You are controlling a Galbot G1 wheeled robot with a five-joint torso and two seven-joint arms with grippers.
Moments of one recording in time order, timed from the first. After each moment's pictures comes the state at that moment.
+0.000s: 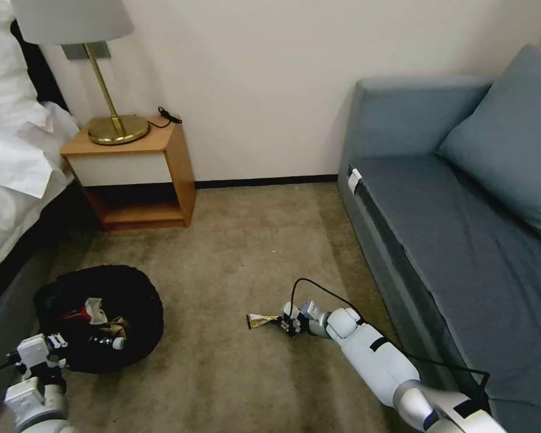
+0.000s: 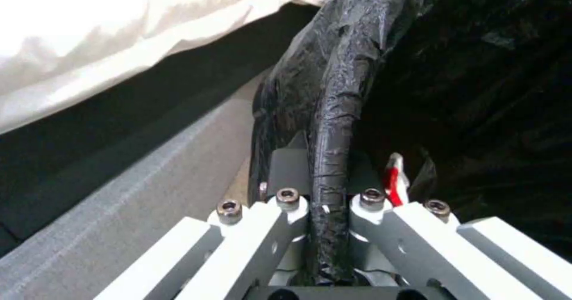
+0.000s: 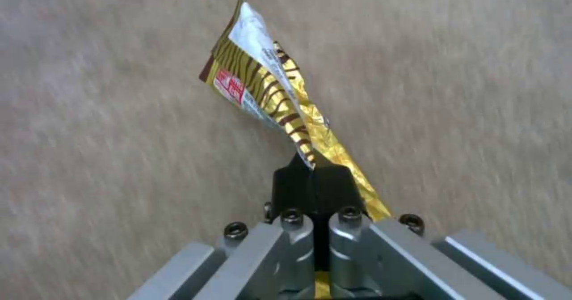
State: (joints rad) left arm 1.70 -1.25 -0.86 -1.81 -0.37 -0.14 -0.33; right arm -0.67 1.42 -0.06 0.70 -0.08 0.10 -0.64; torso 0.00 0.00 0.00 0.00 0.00
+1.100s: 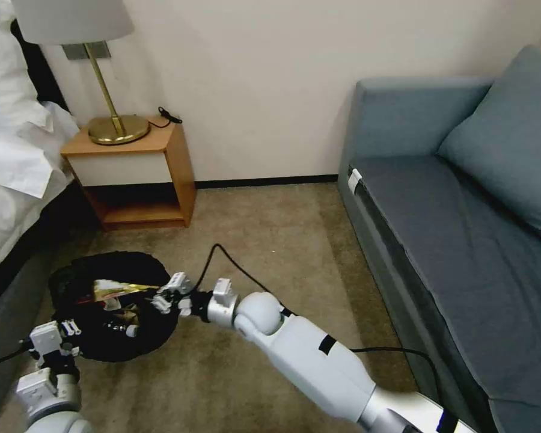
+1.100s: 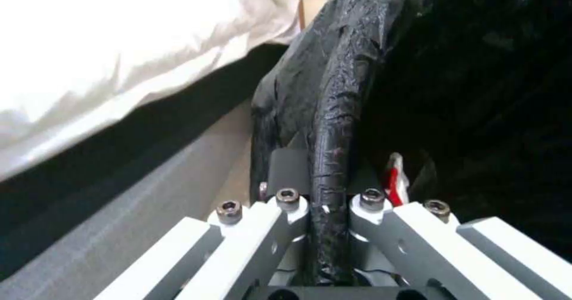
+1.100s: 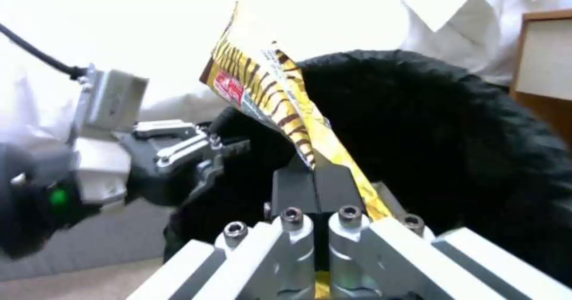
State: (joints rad) left arm 1.70 -1.30 -0.85 -1.94 -0.30 -0.09 -0.32; right arm -0.65 1.57 -0.45 1.29 0.39 0.03 -0.49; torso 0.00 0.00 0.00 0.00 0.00
